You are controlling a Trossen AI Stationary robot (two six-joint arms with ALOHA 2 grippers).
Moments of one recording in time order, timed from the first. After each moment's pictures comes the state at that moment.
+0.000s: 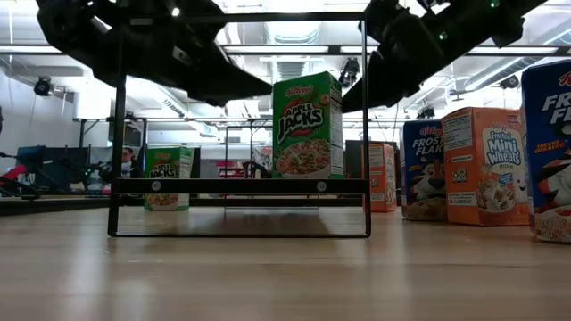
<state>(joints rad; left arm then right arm) -0.07 1.46 0.56 0.65 0.01 0.16 0.18 1.42 0.72 0.16 0.31 0.06</state>
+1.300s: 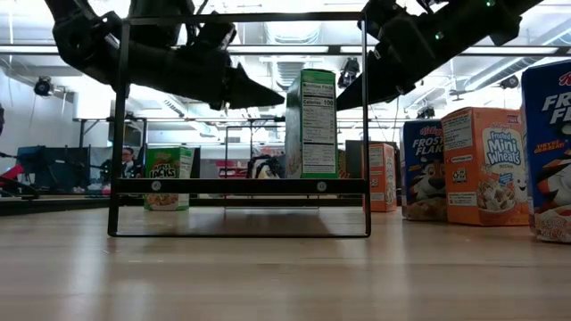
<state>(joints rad) -0.01 1.56 0.56 0.84 -0.20 0.21 0.16 1.40 0.73 0.16 0.35 0.02</state>
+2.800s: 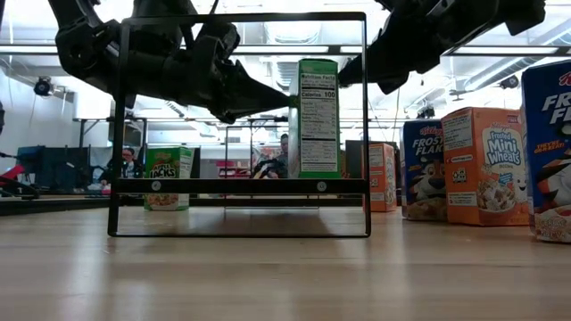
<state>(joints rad) -0.03 1.63 0.56 0.92 -0.04 0.07 0.28 1.41 0.73 0.22 0.20 0.07</state>
